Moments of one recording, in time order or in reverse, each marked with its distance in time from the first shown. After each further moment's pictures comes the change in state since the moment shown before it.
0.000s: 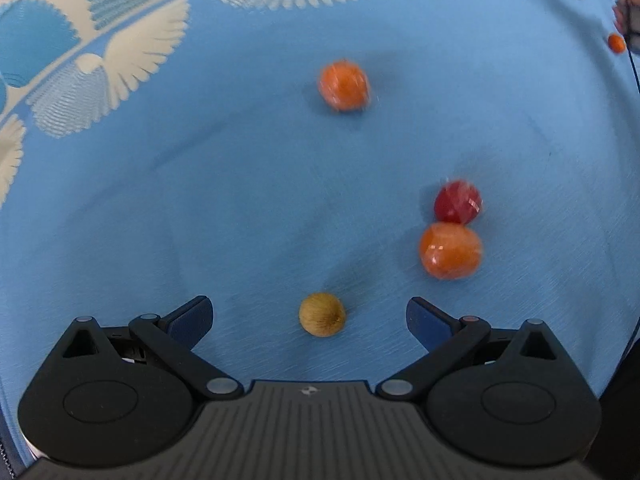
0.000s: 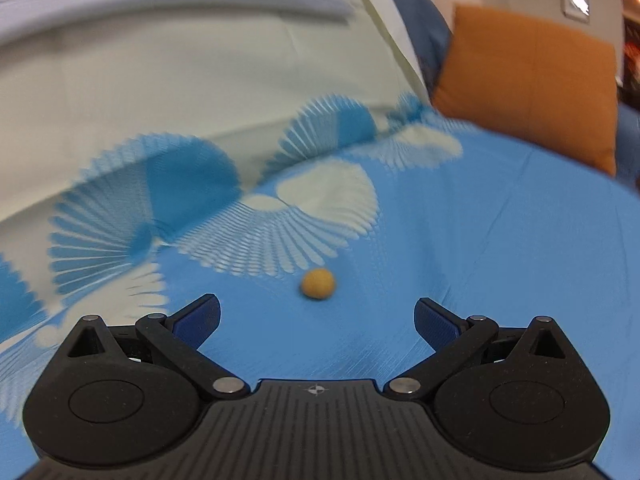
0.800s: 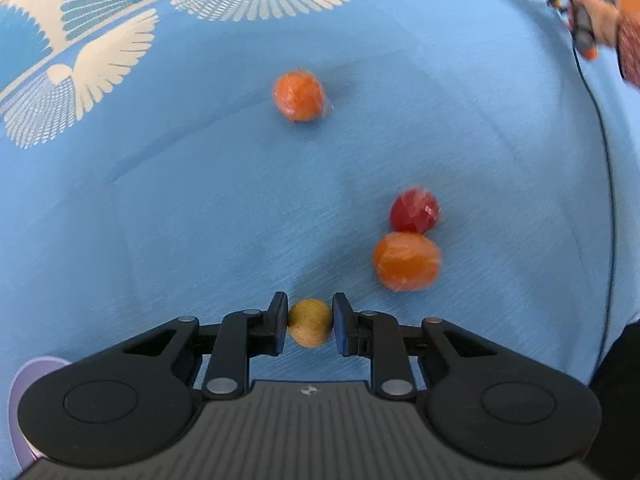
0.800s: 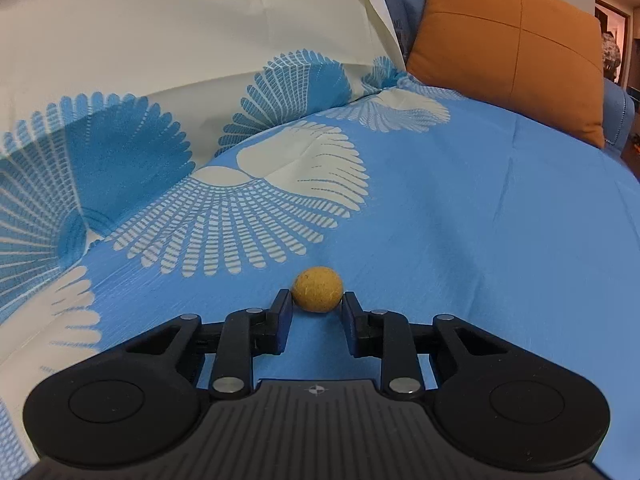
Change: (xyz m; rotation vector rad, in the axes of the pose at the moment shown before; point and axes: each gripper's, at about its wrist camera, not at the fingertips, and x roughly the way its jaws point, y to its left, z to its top) left arm 0.001 0.001 -0.001 -0.014 -0.071 -0.093; right arm 0.057 0.013 -0.004 0.027 0.032 -0.113
